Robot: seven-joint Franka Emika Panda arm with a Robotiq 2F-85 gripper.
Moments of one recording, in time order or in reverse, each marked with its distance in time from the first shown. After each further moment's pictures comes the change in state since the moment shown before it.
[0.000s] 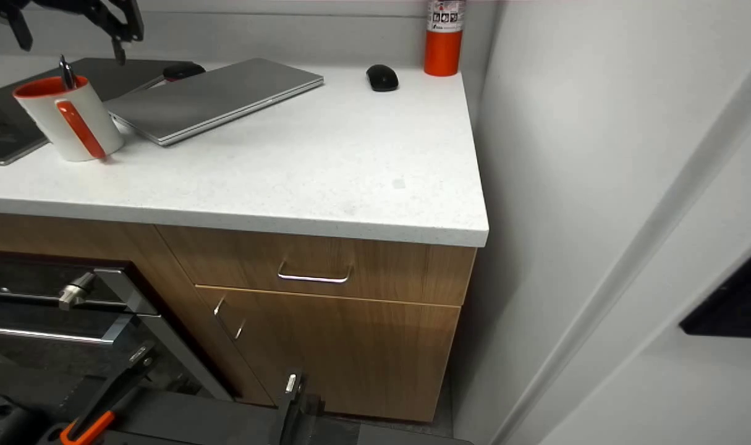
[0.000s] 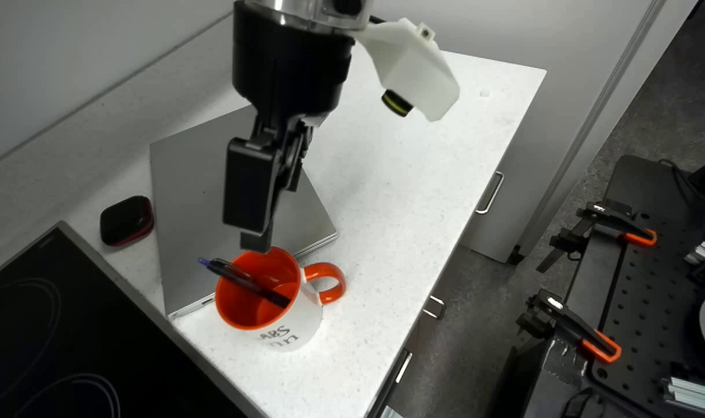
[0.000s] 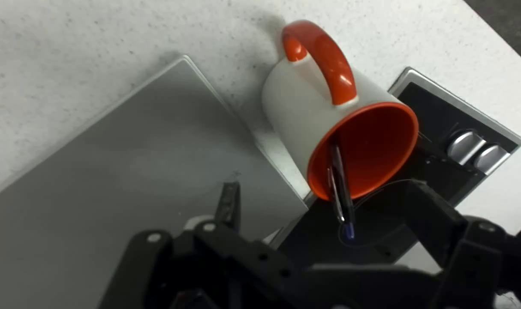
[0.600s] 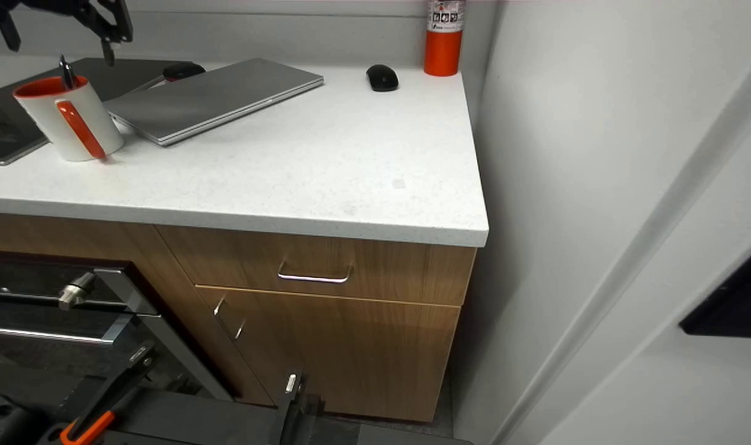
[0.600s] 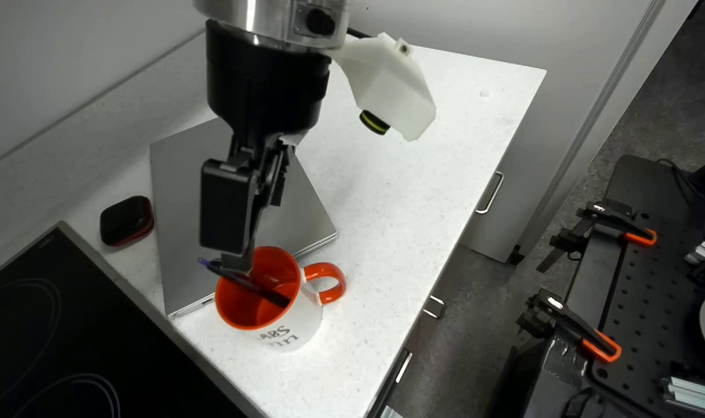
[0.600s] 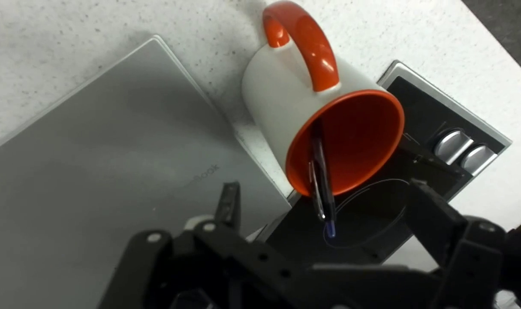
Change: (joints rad) arm -0.016 0.033 0.046 0.031 0.019 0.000 -0.017
